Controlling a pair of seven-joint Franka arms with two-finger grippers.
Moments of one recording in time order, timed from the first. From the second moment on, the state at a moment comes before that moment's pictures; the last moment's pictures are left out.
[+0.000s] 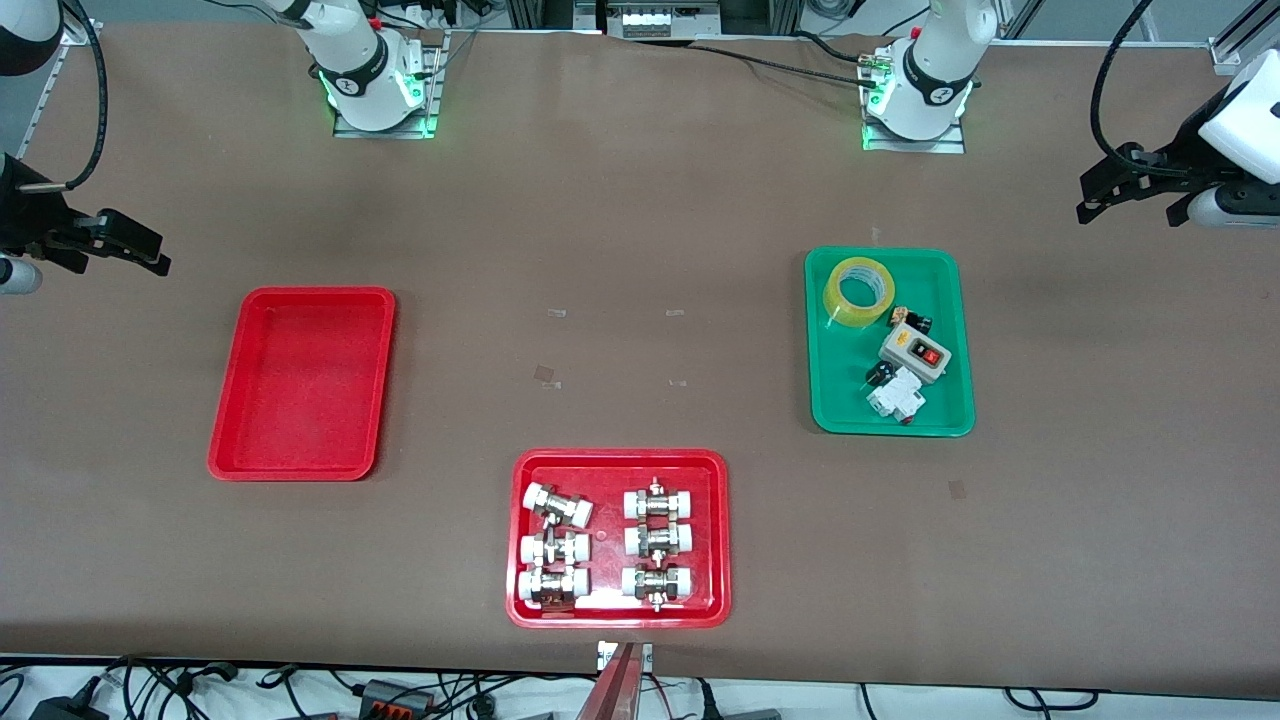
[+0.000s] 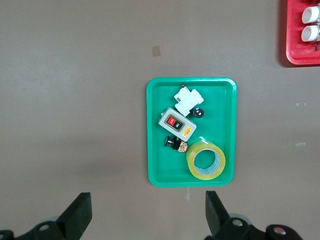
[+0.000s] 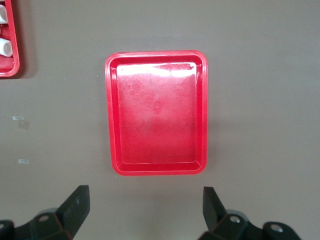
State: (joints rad) left arm 0.12 -0.12 -0.13 -1.70 -0.02 1.58 0.00; right arm -0.01 0.01 -0.05 -1.69 0.00 1.69 -0.03
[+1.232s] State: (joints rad) left arm 0.10 -0.03 -0.29 -2.26 -0.07 2.10 -0.15; right arm -0.01 0.01 -0.05 -1.70 0.00 1.69 -0.03
